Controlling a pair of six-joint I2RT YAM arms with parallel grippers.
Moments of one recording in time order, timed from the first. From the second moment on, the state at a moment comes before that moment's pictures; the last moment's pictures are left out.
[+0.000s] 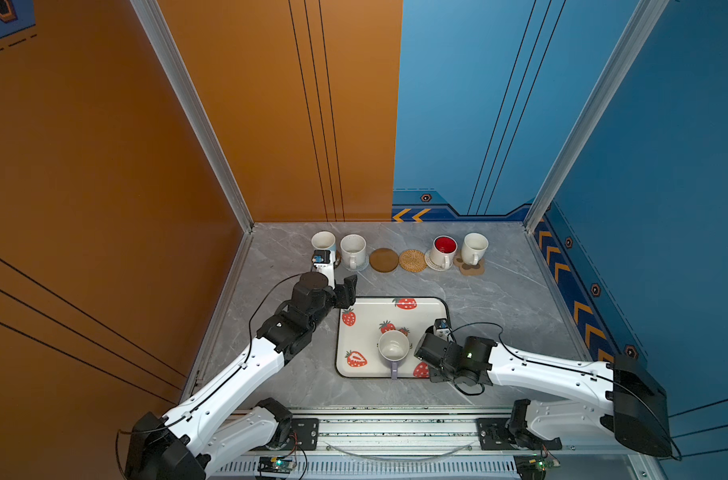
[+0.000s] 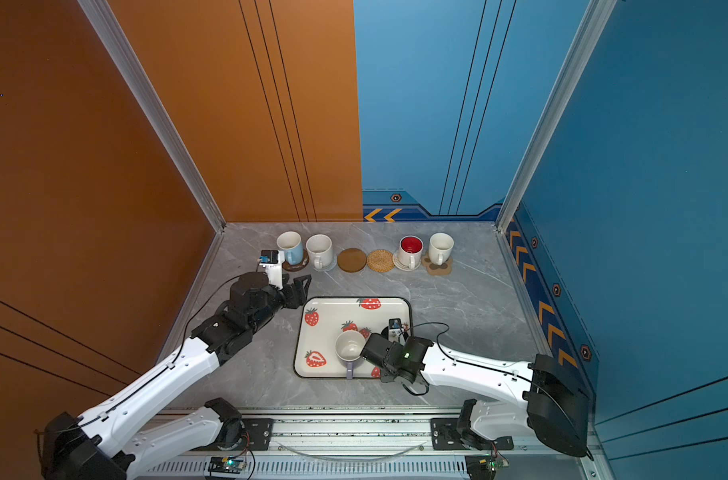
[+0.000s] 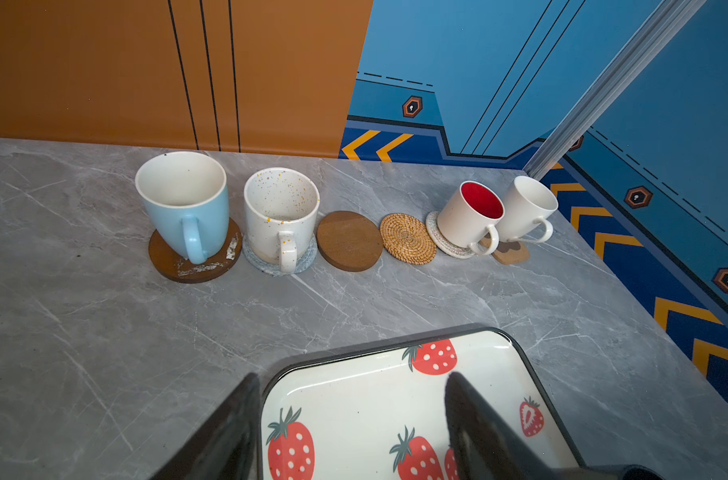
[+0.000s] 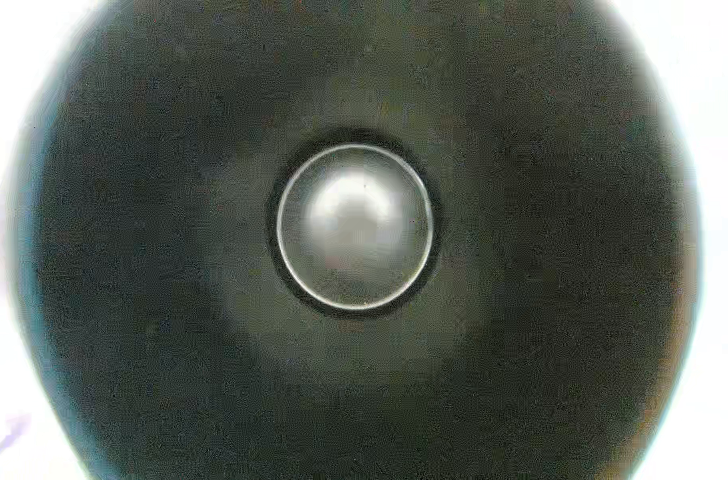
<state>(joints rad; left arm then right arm) -0.54 1.01 0.78 -0.14 -0.17 -0.37 1.09 1.27 0.78 -0.85 0.29 0.96</state>
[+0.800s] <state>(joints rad) -0.52 1.00 0.77 -0.14 -0.17 -0.38 0.94 1.31 0.94 -0.88 0.27 0.74</state>
